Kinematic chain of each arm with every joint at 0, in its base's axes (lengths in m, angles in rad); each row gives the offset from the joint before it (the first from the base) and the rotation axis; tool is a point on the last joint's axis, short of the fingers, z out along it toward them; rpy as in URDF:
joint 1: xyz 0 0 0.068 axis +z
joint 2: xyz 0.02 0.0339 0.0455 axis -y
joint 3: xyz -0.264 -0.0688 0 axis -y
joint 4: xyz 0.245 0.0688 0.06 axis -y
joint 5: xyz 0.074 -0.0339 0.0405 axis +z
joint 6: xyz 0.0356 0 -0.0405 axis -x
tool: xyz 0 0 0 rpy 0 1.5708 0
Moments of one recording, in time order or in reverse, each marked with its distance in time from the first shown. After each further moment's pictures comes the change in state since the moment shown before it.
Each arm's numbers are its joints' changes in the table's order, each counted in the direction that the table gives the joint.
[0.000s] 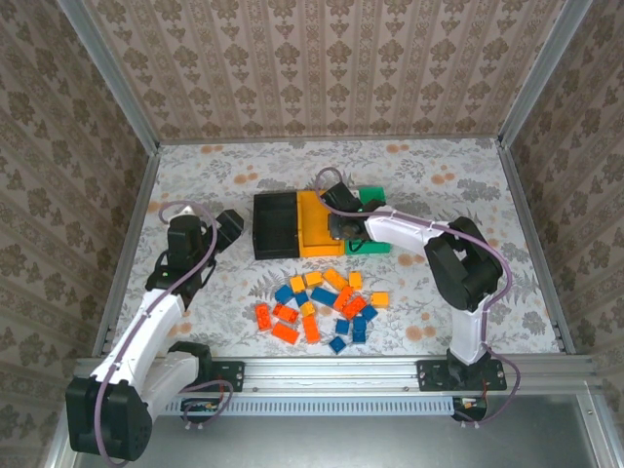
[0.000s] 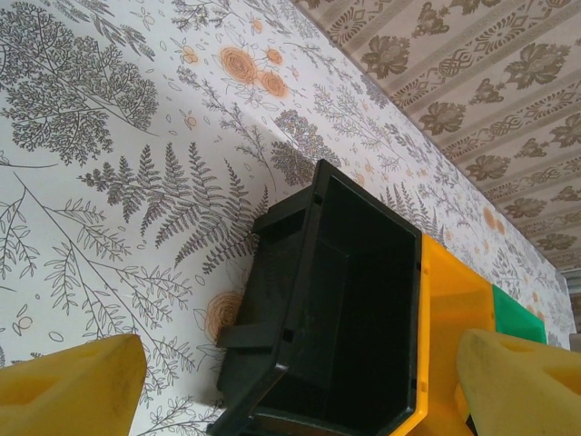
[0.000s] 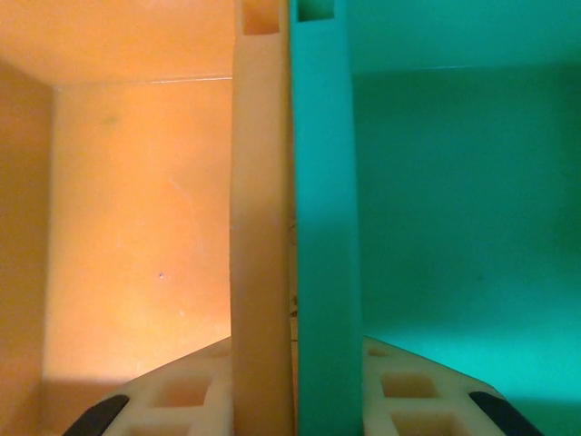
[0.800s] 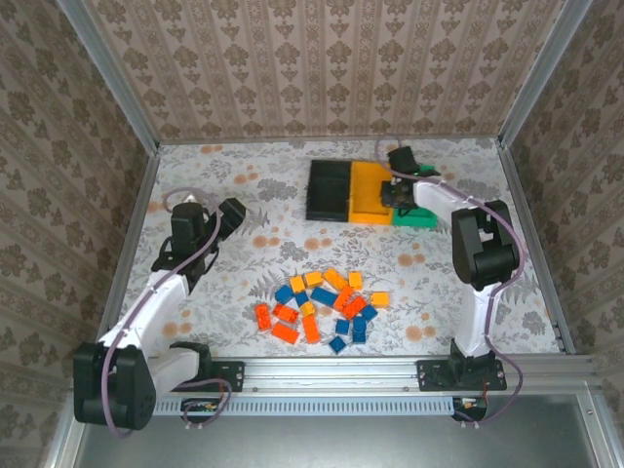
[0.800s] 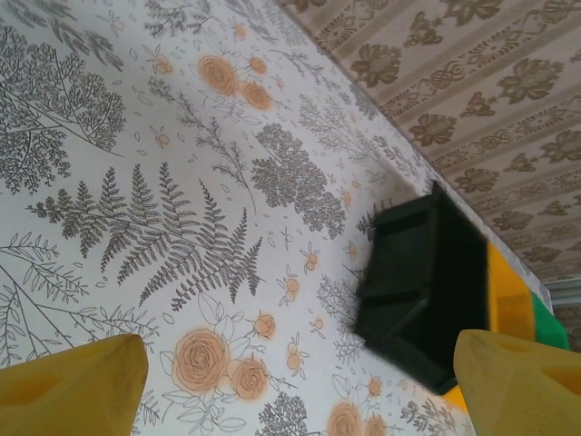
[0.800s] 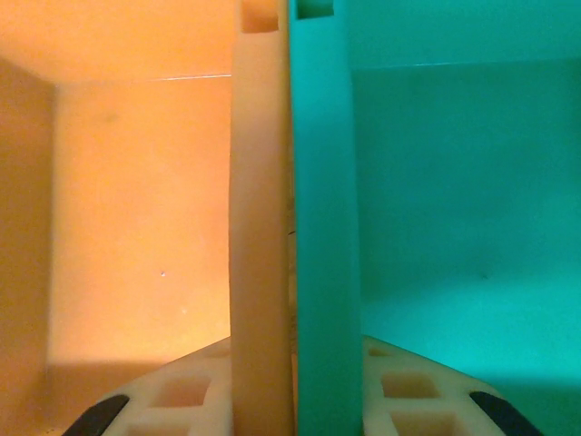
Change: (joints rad) left arm 0.022 -0.147 0.056 0.112 -0.041 0.016; right arm -0.378 -0.066 0.100 -0.019 0.154 0.232
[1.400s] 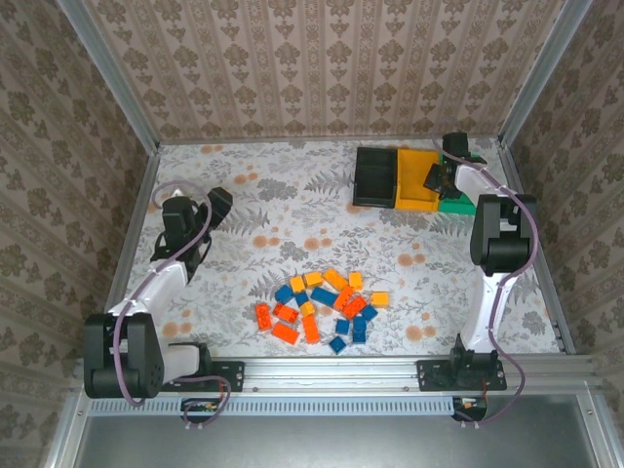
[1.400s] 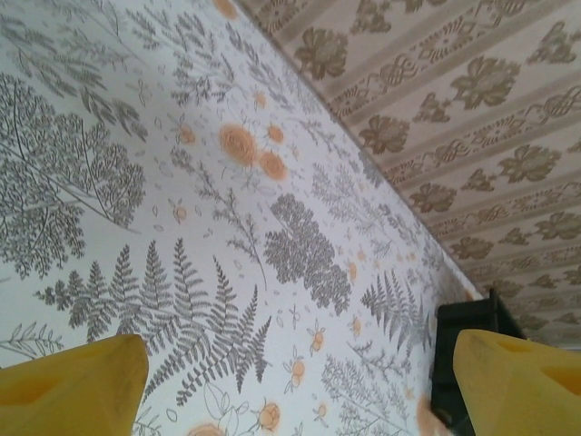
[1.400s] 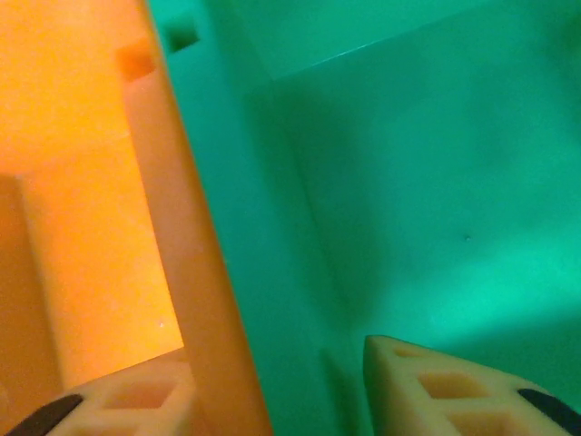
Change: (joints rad) left arm 0.120 -0.177 -0.002 0.222 -0.058 0.045; right arm -0.339 -0.106 0.160 -0.044 0.042 -0.023
